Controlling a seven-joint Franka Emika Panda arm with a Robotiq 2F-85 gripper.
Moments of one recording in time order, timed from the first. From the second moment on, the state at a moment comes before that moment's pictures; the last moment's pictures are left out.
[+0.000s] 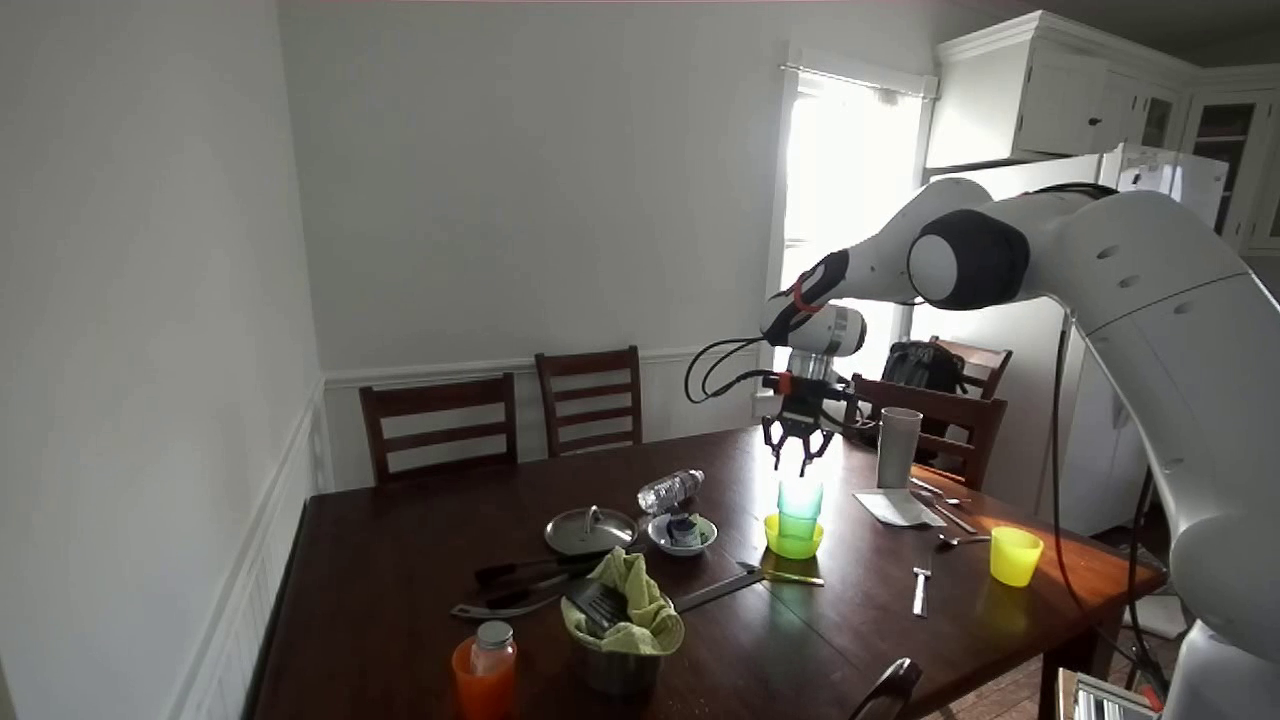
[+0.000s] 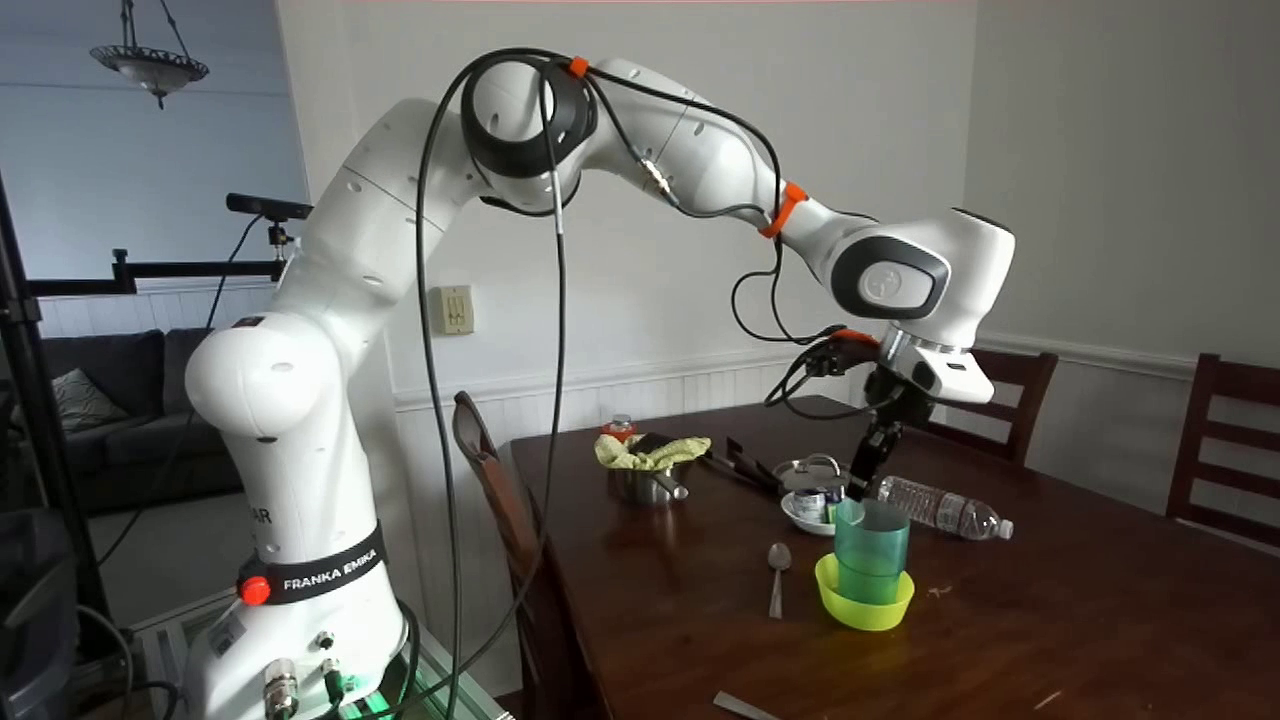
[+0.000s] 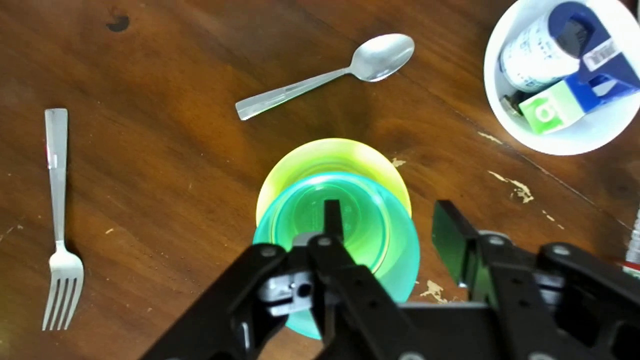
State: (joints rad) arm -0.46 0.64 -0.31 -1.53 0.43 1.90 0.54
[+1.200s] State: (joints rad) arm -0.30 0.55 -0.30 -1.80 0.40 2.06 0.80
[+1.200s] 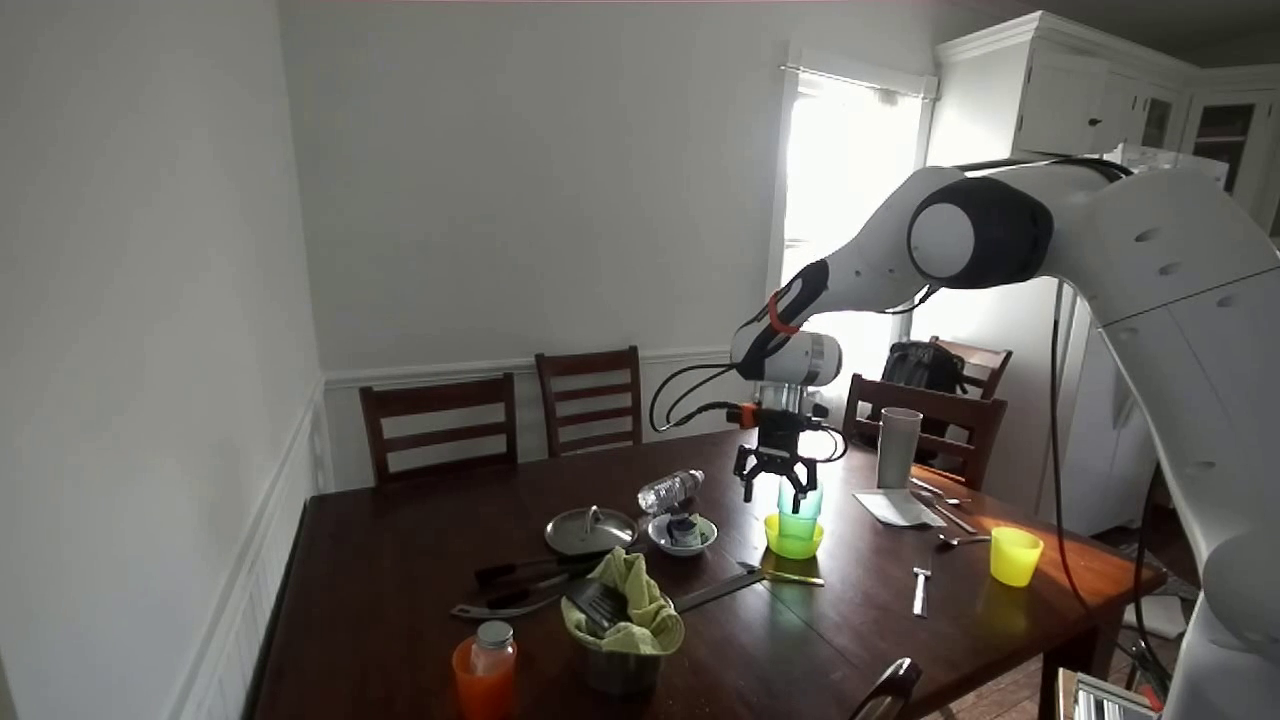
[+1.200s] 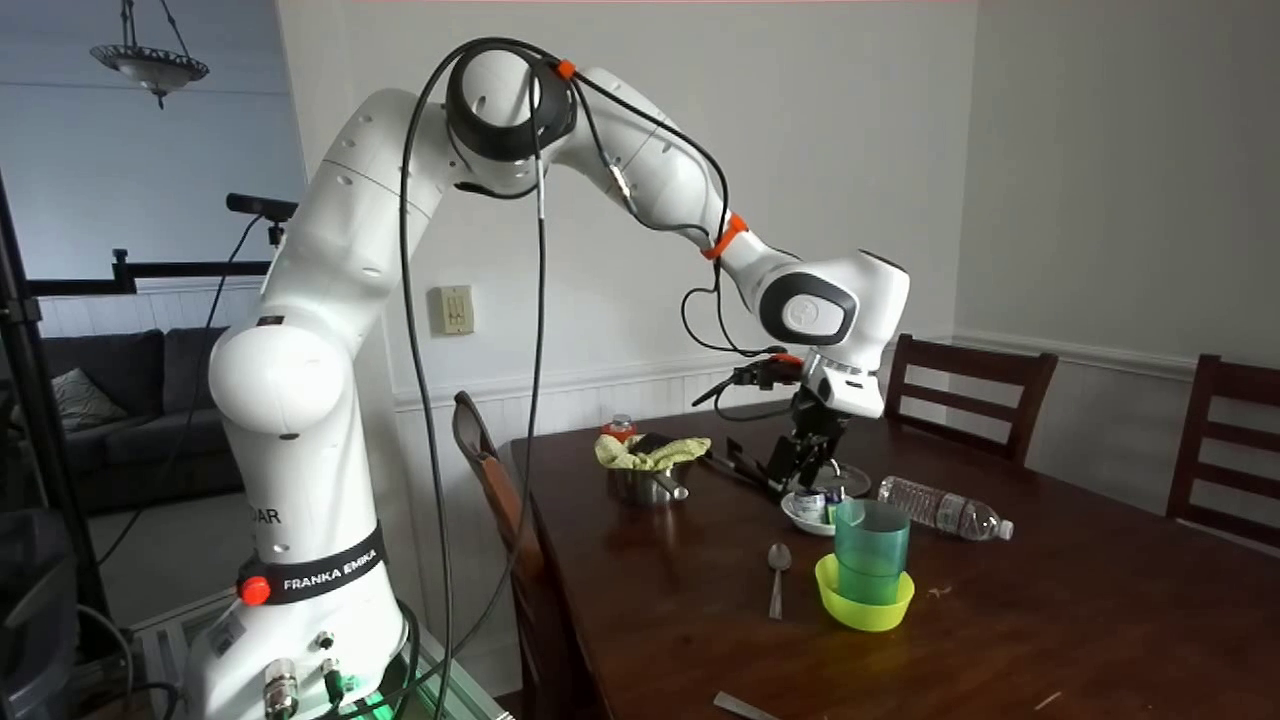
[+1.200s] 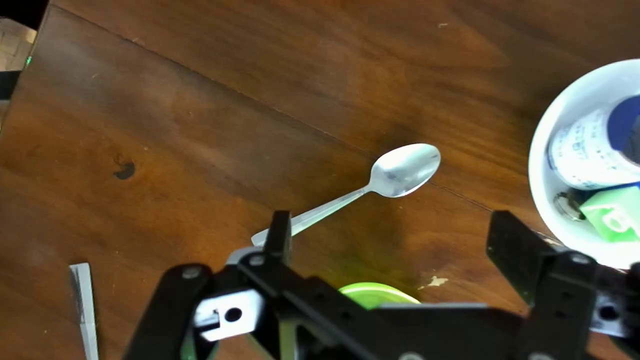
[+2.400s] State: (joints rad) arm -0.30 0.58 -0.27 -2.02 0.57 2.43 0.89
